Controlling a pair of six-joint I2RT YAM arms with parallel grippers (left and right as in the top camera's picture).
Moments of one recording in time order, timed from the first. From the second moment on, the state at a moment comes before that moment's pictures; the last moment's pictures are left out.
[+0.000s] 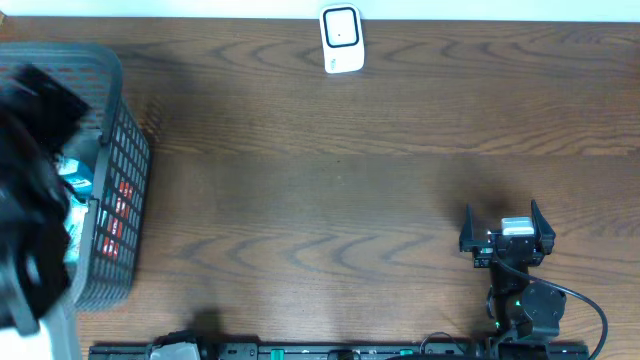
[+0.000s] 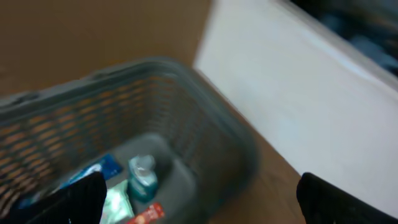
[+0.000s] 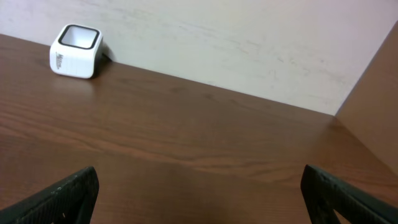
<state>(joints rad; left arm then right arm) 0.20 1.24 1.90 -1.18 -0.44 -0.58 -0.05 0.01 0.01 -0.07 -0.02 -0.23</state>
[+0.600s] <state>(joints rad) 0.51 1.76 1.98 -1.38 -0.27 -0.79 -0.05 0.01 0.01 -0.07 -0.02 -0.23</state>
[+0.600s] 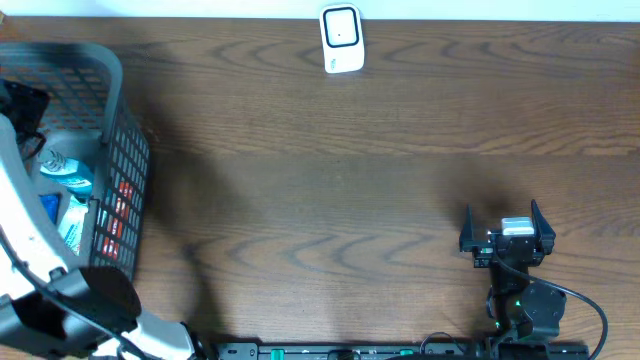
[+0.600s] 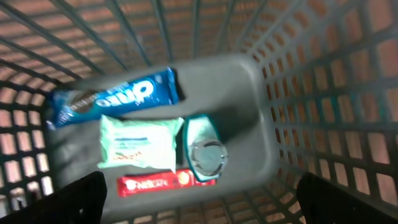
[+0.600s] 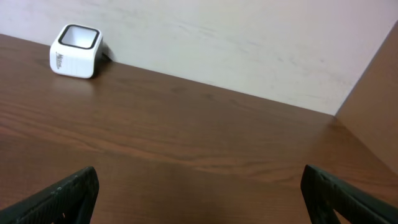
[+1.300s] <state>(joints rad) 0.53 2.00 1.98 -1.43 -0.19 -0.80 -0.05 0.01 0.01 -0.07 -0.02 -0.23</state>
